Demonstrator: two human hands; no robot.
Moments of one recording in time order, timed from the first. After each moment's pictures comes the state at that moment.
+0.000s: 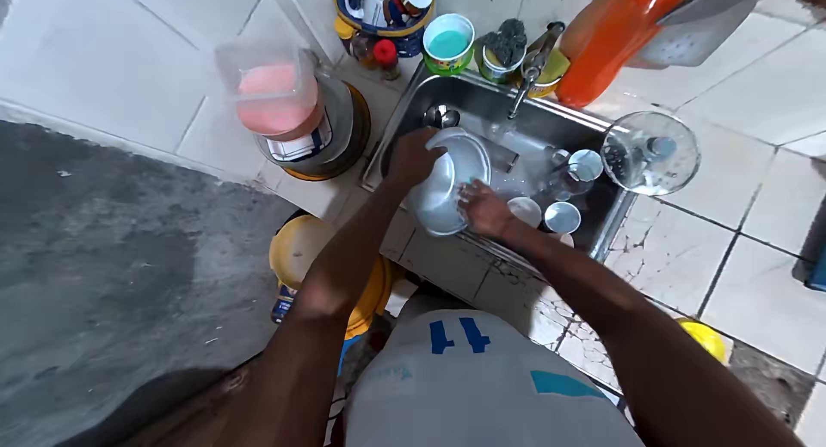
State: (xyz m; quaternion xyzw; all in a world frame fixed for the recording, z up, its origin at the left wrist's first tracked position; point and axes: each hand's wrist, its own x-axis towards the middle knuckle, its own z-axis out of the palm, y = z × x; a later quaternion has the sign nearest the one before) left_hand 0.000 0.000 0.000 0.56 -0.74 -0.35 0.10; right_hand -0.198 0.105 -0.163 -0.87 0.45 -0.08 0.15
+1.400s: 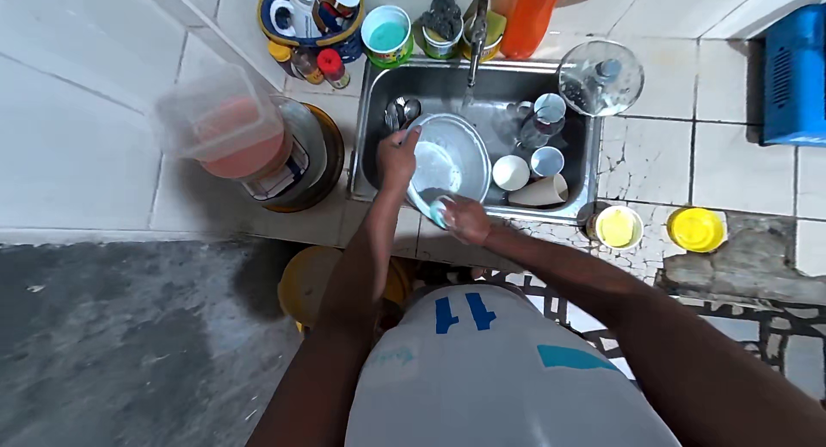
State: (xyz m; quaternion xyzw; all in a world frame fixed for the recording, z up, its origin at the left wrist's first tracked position) left_hand 0.014 0.010 -0.035 0.58 -0.62 -0.48 0.24; right_hand -0.093 0.183 -0.095 -0.71 0.64 -0.21 0.22
